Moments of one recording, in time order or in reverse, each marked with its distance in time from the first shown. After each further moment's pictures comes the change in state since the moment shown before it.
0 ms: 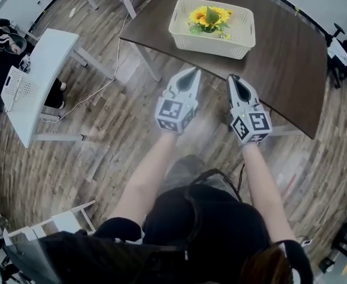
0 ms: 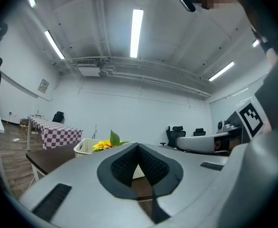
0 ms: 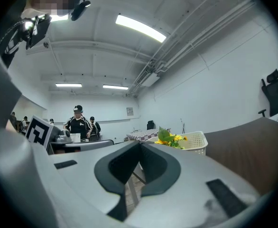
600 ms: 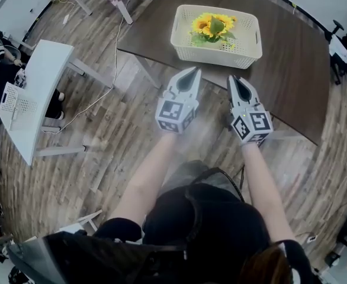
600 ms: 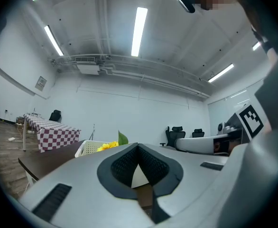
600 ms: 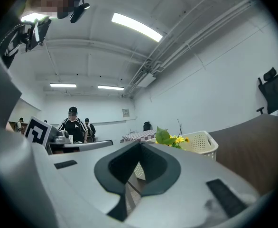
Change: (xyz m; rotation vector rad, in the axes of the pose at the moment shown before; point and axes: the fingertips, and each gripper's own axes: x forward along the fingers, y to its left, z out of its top) left arm 0.037 0.051 0.006 -0.013 0.006 -0.024; right arm 0.059 -0.012 -0.001 0.019 -0.018 -0.048
